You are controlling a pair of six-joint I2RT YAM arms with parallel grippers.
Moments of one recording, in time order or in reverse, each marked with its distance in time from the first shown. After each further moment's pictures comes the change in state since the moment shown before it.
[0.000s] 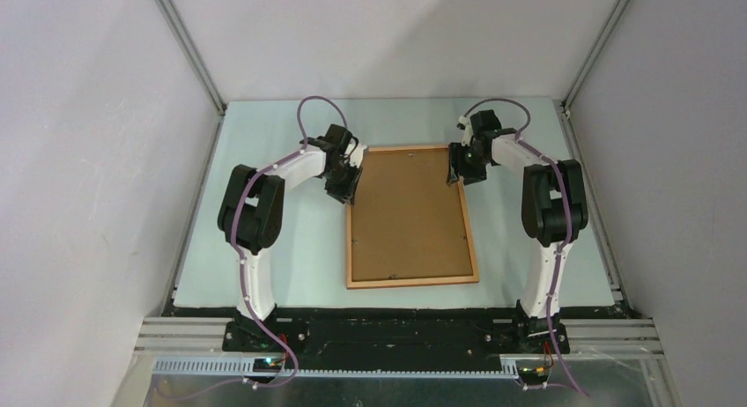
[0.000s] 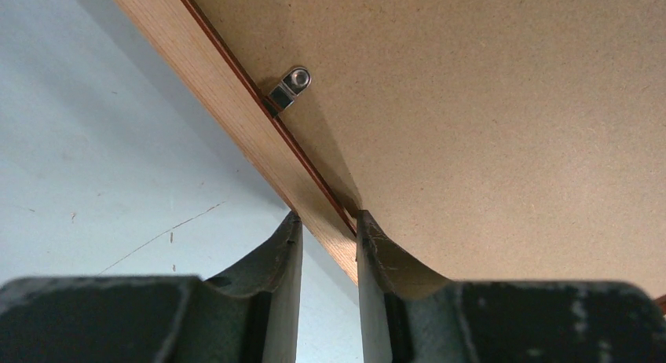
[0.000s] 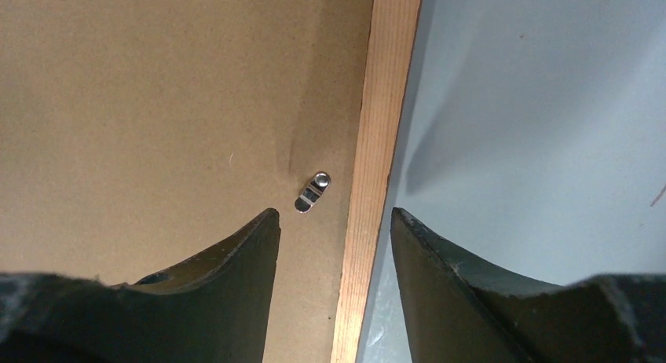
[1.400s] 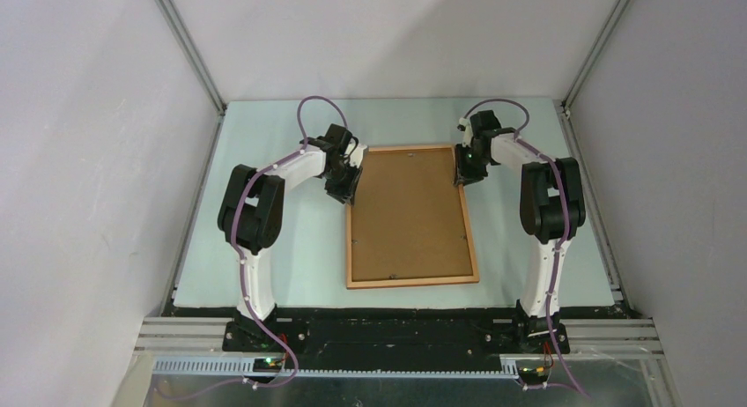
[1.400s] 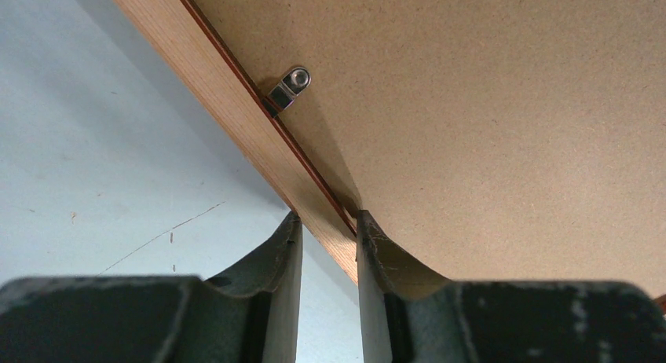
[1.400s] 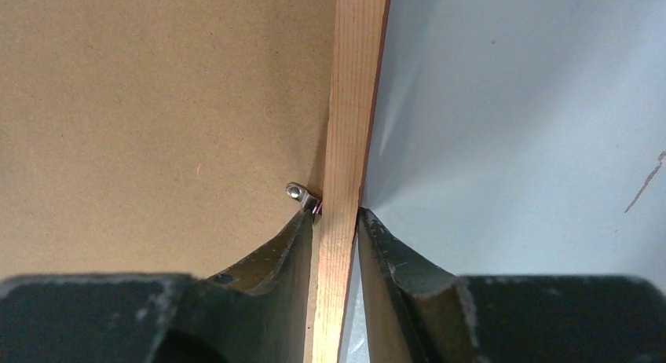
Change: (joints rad) left arm 0.000 0.000 0.000 0.000 0.002 0.001; right arm 0.001 0.042 0.026 -0.014 0.035 -0.010
